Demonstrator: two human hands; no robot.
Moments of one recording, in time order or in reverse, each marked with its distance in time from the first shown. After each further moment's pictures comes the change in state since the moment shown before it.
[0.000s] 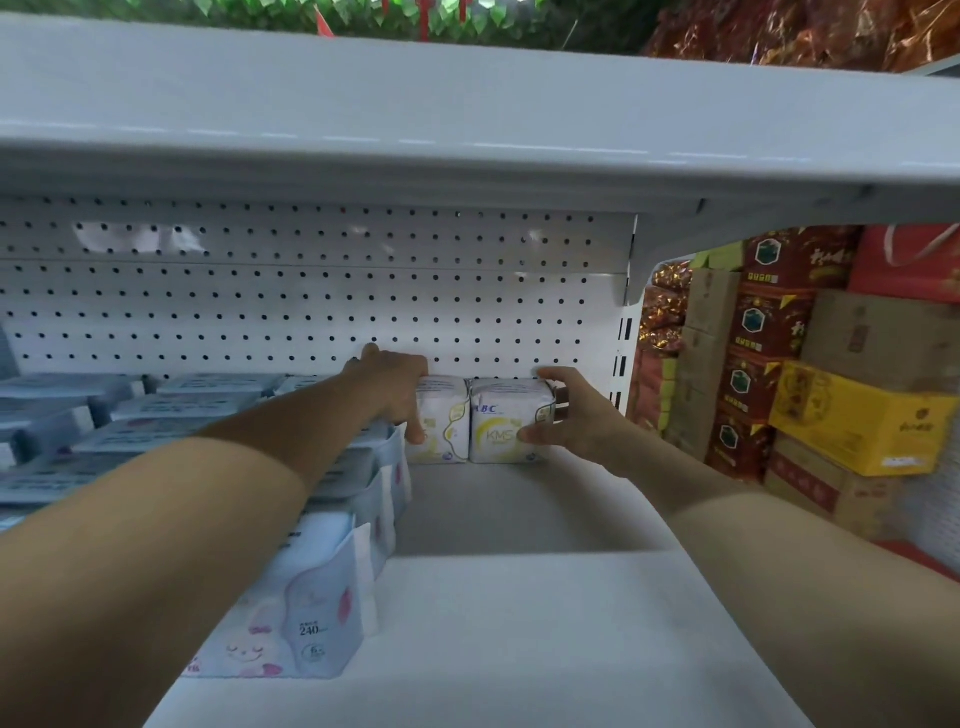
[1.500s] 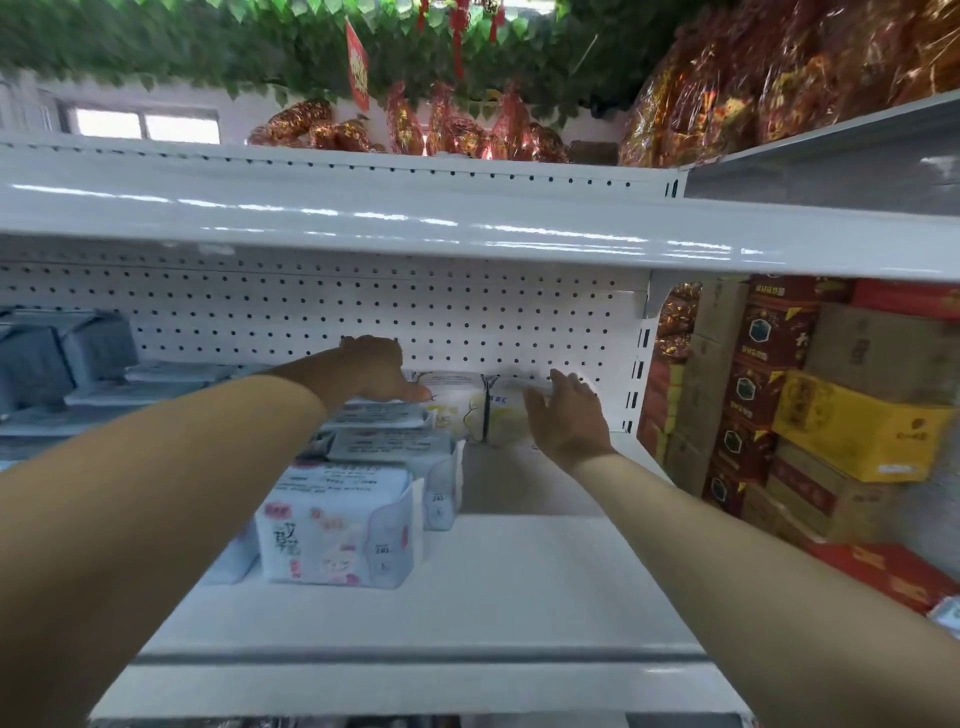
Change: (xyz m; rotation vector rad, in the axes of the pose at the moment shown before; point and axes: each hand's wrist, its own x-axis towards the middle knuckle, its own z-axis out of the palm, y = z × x) left_hand -0.078 -0.070 -0.035 -0.100 0.017 -0.012; right_hand -0.067 -0.093 0.068 -0.436 0.261 0.053
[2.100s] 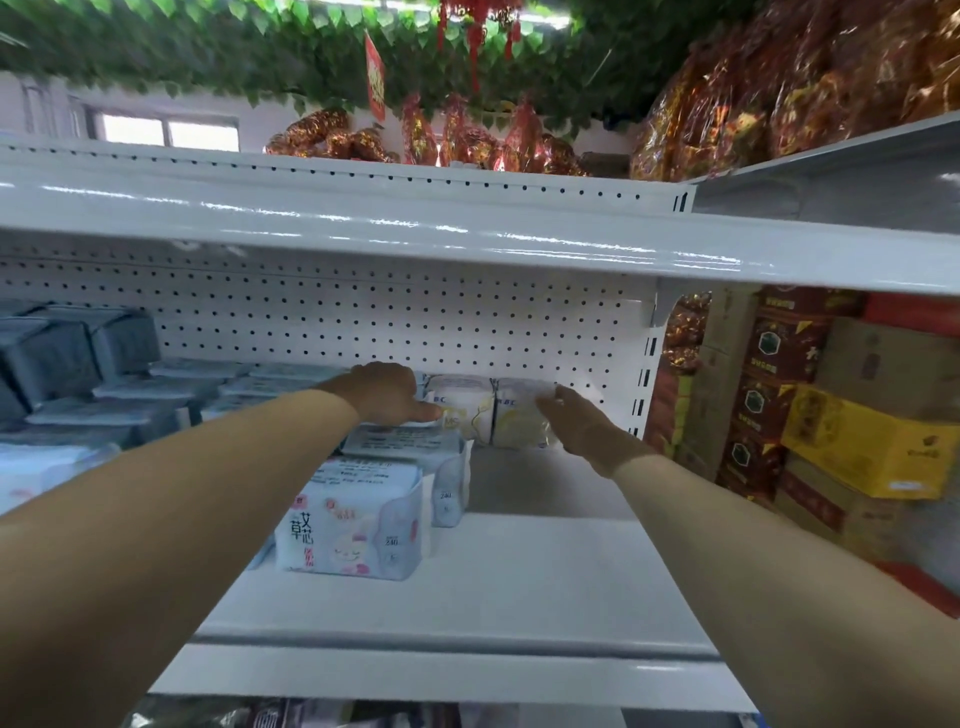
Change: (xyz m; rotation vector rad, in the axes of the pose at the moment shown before) left_hand -0.011 -0.009 0.024 0.031 0.005 0.094; right_hand 0.014 0.002 -0.010 0.275 -0.260 0.217
